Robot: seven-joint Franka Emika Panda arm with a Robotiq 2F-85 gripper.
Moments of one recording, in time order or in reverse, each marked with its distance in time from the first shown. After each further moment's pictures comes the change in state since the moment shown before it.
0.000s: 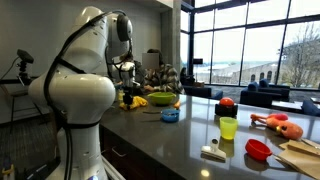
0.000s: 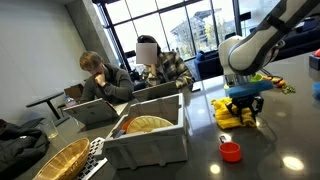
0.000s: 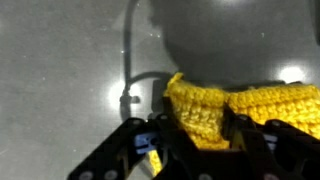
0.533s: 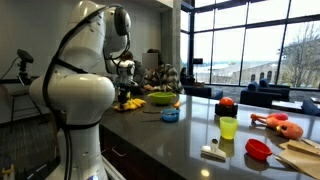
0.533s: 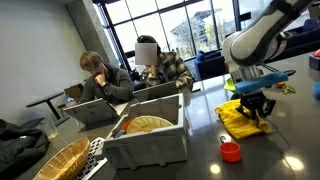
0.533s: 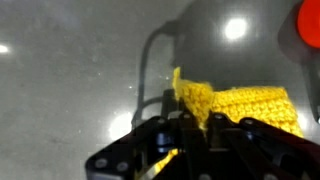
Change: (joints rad) arm -0.032 -0.086 0.041 -0.075 0.133 -0.159 -0.120
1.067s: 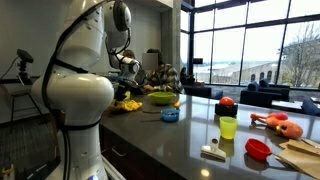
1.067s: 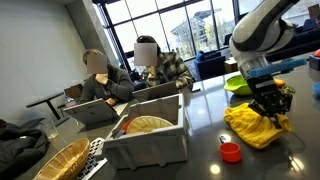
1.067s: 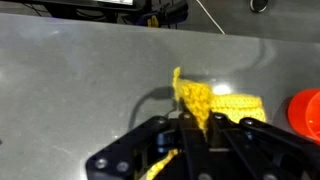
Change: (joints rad) arm -0.064 -0.055 0.012 -0.018 0.181 -0.260 -0.282
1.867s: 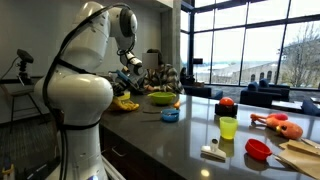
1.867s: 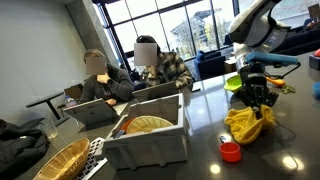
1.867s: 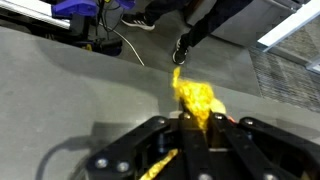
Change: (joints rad) arm -0.069 0.092 0.004 0.130 0.319 -0.158 -0.274
